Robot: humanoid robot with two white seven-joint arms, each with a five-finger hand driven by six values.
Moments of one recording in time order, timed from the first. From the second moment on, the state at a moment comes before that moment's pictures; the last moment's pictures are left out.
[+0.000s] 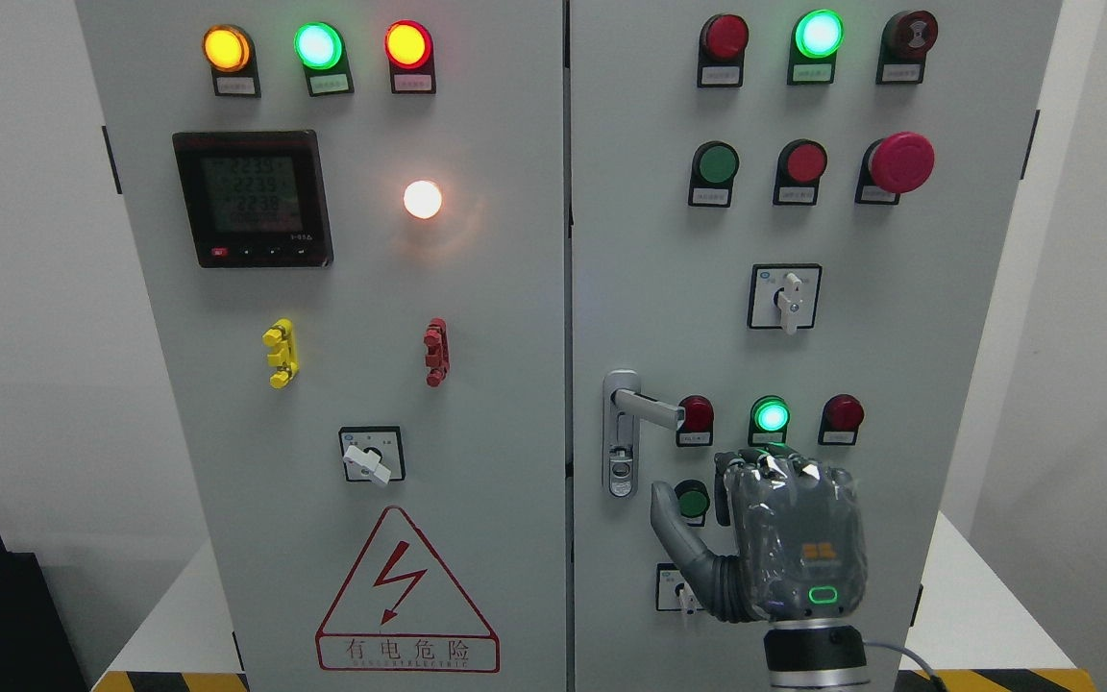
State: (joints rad) left arm -0.04 -0.04 0.00 0.00 0.12 -0.12 -0.14; right arm -0.30 0.13 0.15 -1.89 1.51 0.03 -0.18
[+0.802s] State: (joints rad) left arm -0.04 -0.04 0.00 0.00 0.12 -0.13 -0.14; right arm -0.17 0.10 0.04 -2.02 1.30 -0.16 -0.20
